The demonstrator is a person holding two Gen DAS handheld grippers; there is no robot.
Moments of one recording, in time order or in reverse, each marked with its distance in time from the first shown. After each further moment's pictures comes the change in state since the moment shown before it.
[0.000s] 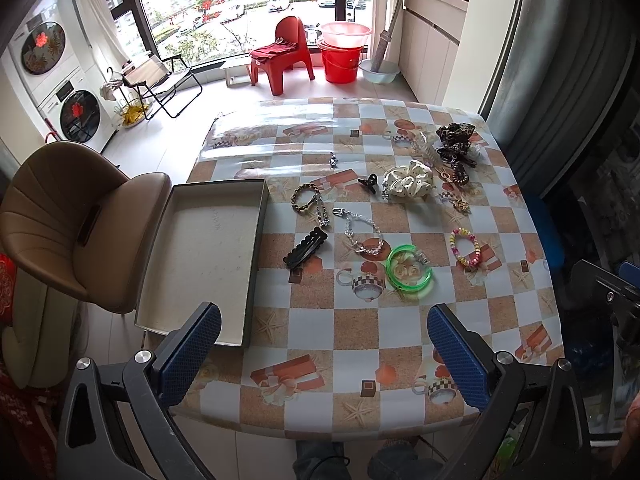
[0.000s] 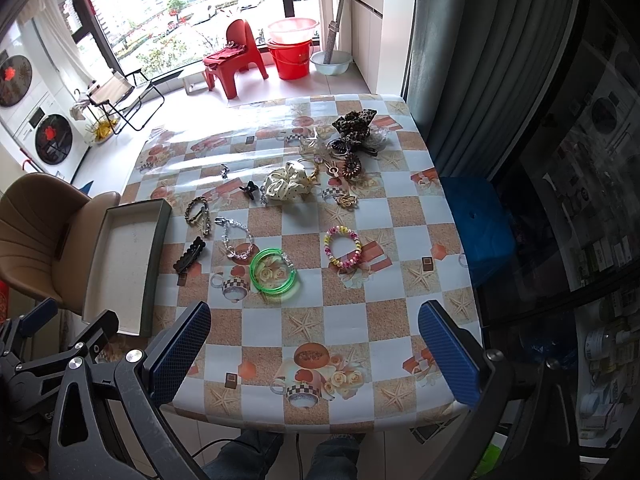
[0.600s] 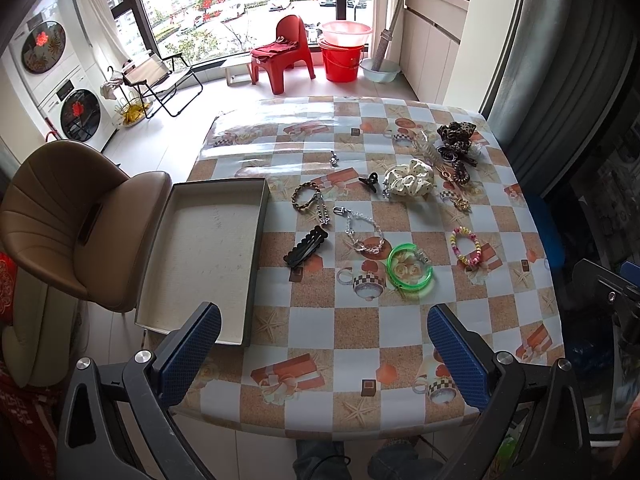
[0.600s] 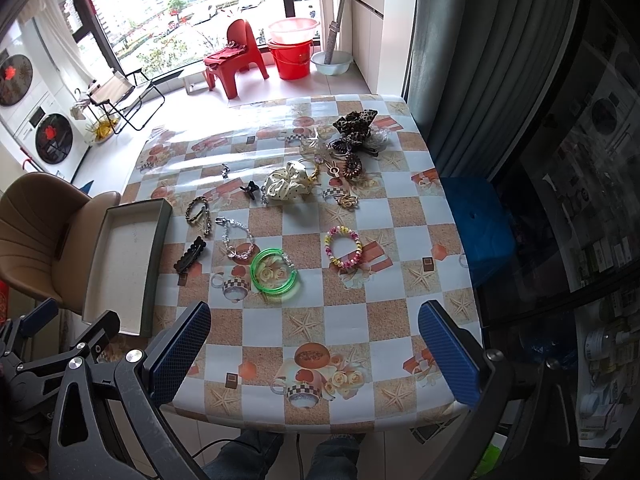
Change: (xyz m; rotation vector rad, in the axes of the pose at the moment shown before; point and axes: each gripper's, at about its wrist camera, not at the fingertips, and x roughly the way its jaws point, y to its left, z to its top) left arm 0.000 0.000 0.001 0.001 0.002 -0.002; right arm 0.001 -0.001 0.000 -0.001 -0.001 -0.001
